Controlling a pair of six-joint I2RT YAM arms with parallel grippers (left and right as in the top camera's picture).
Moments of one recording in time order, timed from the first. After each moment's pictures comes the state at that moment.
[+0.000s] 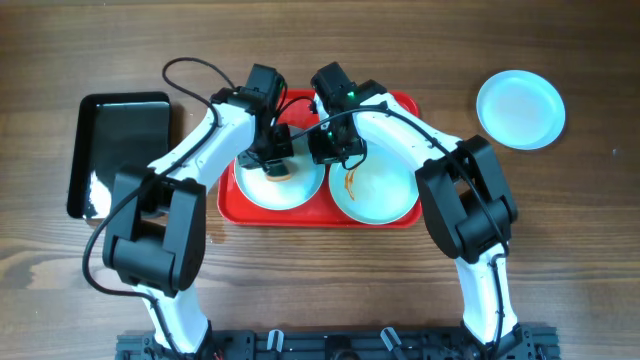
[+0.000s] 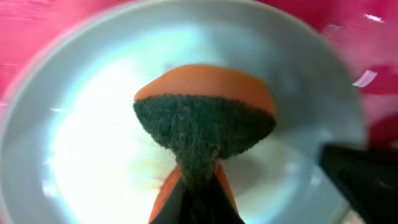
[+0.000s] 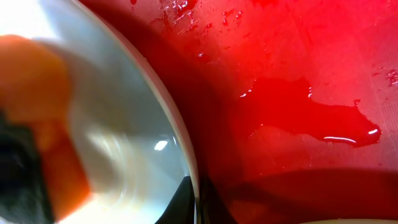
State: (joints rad) left arm -0.33 1.96 1.35 -0.82 0.11 -0.47; right arm 0.54 2.23 1.65 -0.83 -0.27 0.32
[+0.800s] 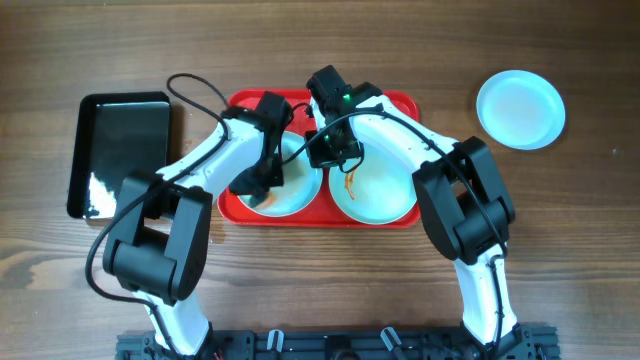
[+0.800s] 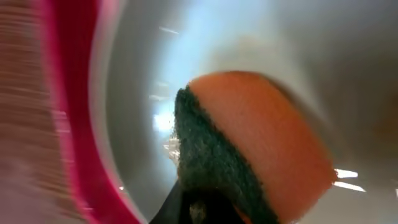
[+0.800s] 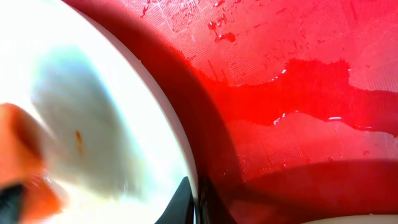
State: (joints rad) left arm -0.37 1.93 1.24 -0.97 -0.17 -0.53; right arm 0.56 2.23 1.65 -0.85 -0.28 0.32
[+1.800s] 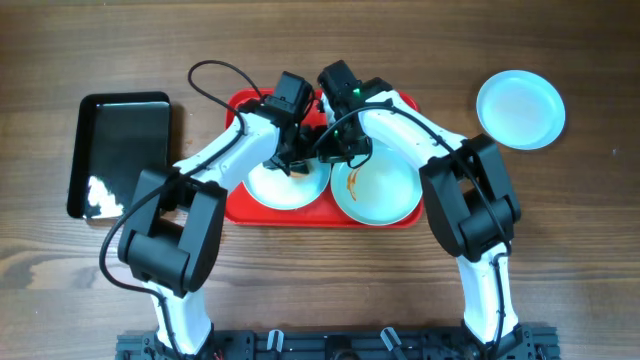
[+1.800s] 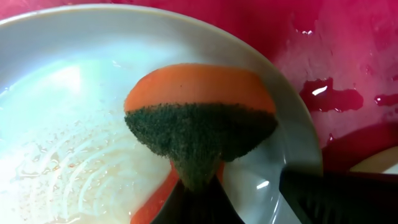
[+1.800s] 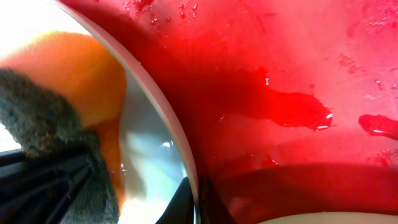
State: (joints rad) left arm -0.44 1.99 1.33 -0.68 0.08 -0.58; right arm 0.52 2.23 1.65 -0.86 -0.28 0.33
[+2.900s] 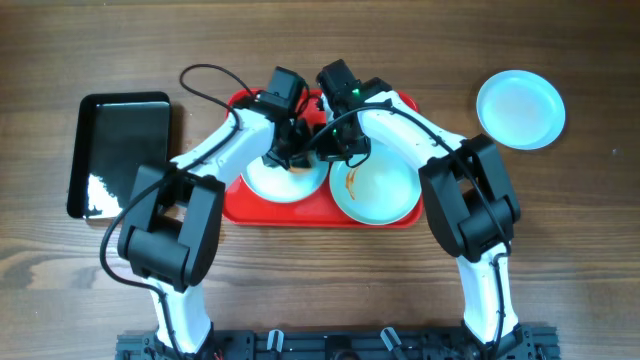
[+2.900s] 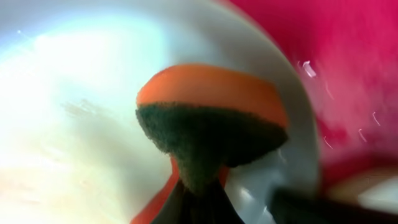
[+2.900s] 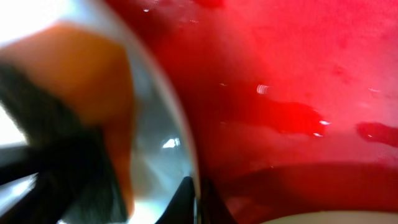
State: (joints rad) left arm -0.41 2.01 1.34 -0.66 0.15 -0.68; right arm 0.52 2.23 1.65 -0.84 -0.27 0.36
